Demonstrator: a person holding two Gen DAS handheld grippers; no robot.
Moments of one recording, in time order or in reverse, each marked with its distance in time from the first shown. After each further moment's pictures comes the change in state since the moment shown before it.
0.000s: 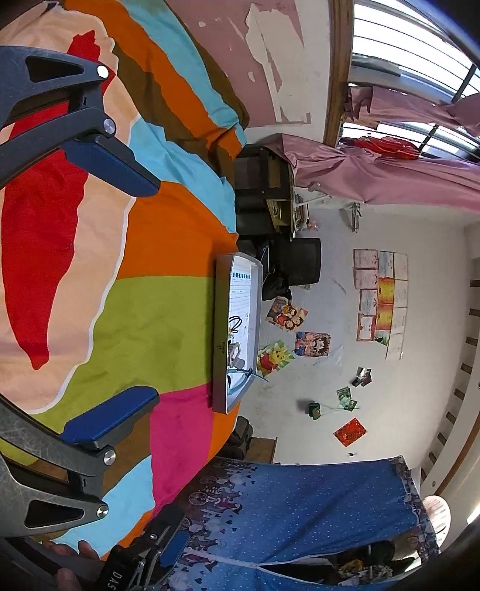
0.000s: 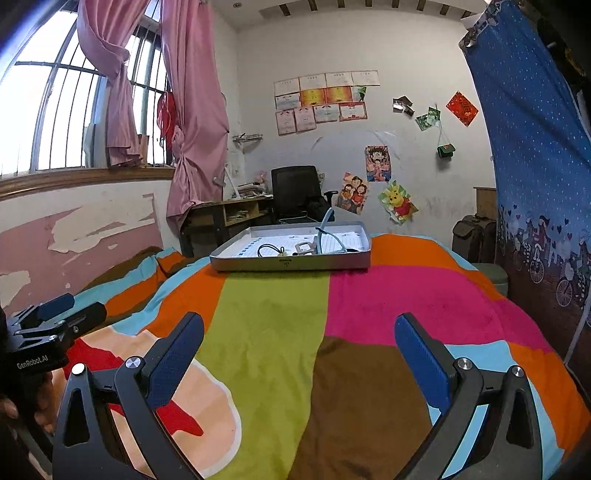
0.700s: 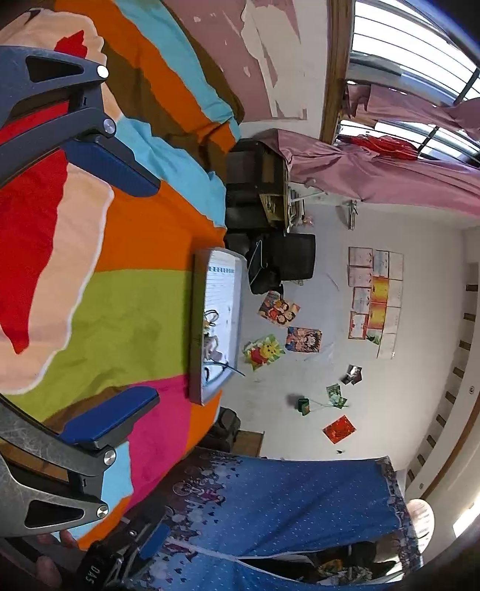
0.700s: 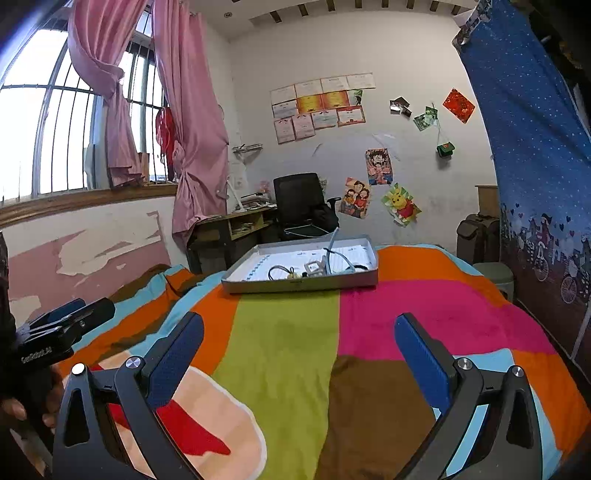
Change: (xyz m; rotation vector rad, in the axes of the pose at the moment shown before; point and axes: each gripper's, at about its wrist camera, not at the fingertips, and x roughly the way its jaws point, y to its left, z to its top) left arm -0.005 0.001 0.032 -0.031 -0.015 -0.031; right arm -0.013 0.010 0.018 0.051 -0.022 0.019
